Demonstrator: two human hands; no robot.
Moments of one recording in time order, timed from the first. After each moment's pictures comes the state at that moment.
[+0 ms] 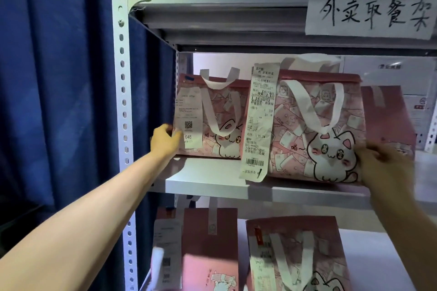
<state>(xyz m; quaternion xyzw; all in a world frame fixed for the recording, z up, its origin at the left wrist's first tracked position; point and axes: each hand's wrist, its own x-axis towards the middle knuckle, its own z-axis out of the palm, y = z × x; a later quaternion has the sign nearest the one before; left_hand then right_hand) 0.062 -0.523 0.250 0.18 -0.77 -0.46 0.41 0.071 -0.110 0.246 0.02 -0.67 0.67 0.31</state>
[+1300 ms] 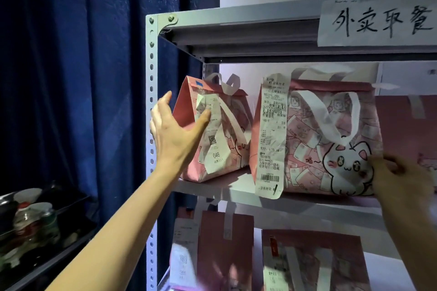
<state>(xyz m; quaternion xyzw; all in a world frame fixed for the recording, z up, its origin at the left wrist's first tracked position) 0.169 -0.447 0.287 0.14 -0.71 -0.31 0.61 0.047 -0.110 0.237 0.04 -0.68 0.67 0.31</state>
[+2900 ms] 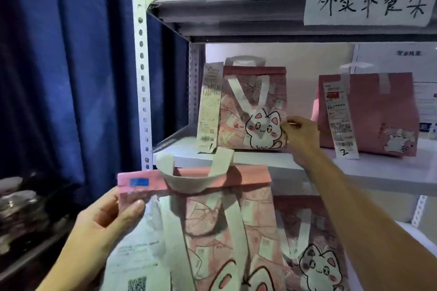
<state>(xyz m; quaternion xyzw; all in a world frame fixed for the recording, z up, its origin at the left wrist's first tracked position) 0.350 -0.434 0.159 0.02 -0.69 -0.63 0.35 -0.003 -0.209 0.248 0.14 -0.68 0.69 0.19</state>
